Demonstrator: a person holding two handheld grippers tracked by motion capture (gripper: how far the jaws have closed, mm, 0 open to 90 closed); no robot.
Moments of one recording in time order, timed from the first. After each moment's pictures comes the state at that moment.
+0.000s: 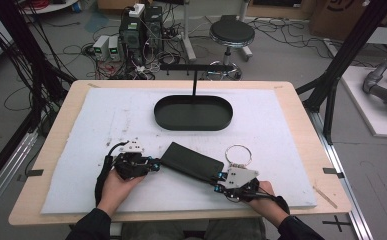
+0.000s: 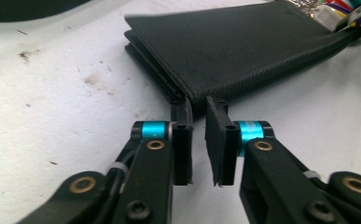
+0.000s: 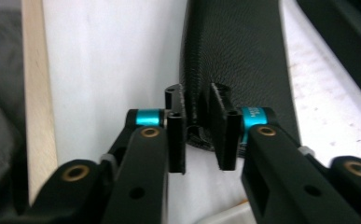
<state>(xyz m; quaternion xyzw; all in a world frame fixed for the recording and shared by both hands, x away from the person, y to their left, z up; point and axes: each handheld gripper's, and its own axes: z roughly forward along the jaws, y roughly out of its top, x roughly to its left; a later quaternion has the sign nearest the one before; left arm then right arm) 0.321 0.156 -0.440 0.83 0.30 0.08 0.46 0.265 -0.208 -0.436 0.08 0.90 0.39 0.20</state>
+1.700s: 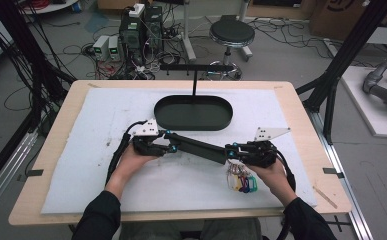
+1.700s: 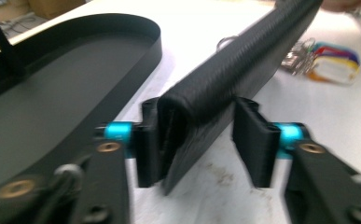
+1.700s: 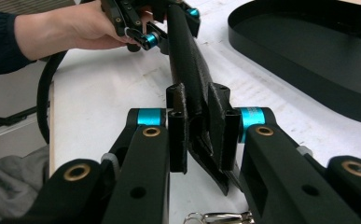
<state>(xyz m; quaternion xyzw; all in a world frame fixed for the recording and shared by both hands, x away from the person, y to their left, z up) 0.392 0.122 -0.434 0.82 0.13 0.11 0.54 0.341 -0.264 -0.405 0.23 0.81 0.53 0.04</state>
